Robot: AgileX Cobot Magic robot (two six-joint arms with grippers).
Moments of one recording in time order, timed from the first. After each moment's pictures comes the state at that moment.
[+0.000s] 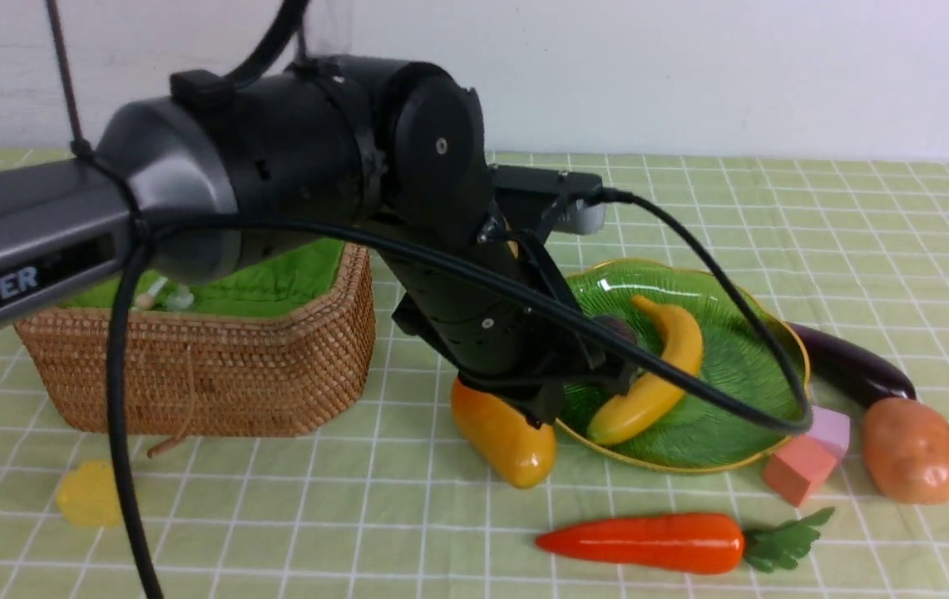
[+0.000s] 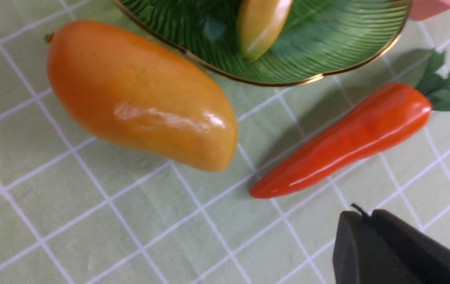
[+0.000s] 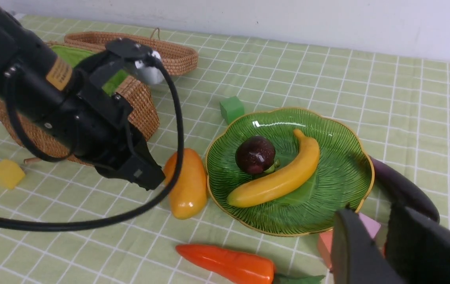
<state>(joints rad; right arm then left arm) 0.23 0.56 -1.01 0.20 0.91 -0.11 -0.68 1.81 -1.55 -0.21 0.92 -0.13</state>
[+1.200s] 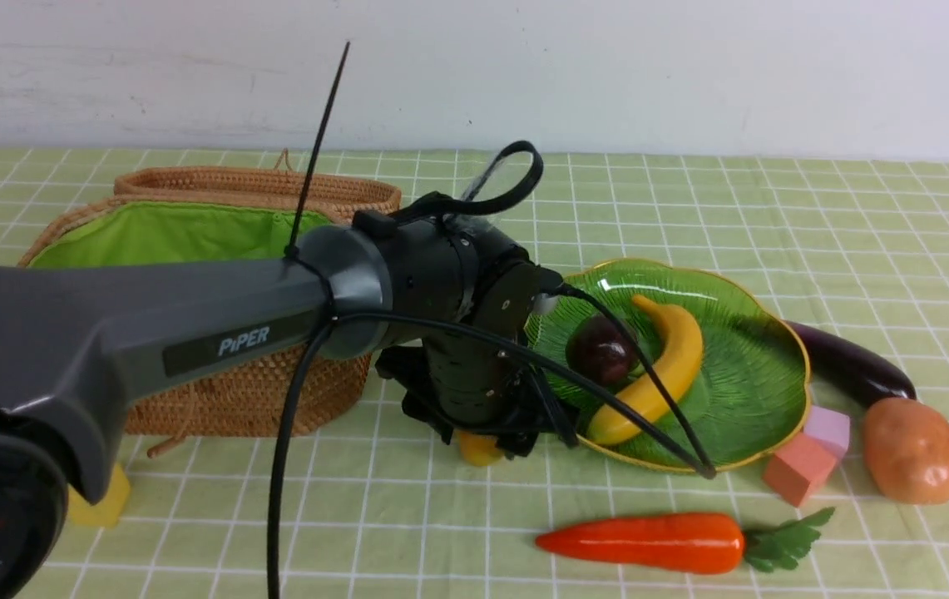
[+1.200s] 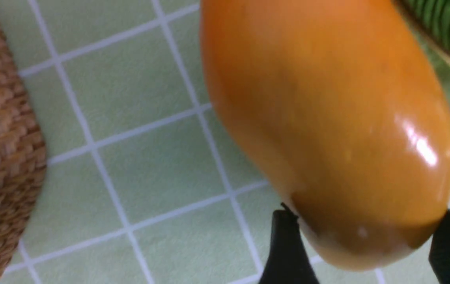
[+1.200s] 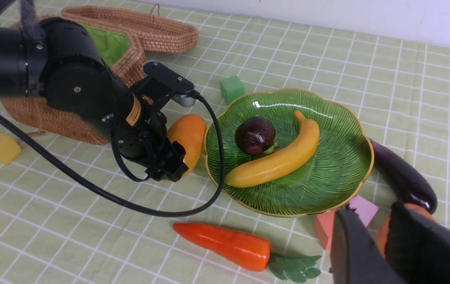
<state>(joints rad) 0.23 0.56 -1.01 0.20 0.96 -0.13 -0.68 2.04 -1.55 0.16 0.80 -0.44</state>
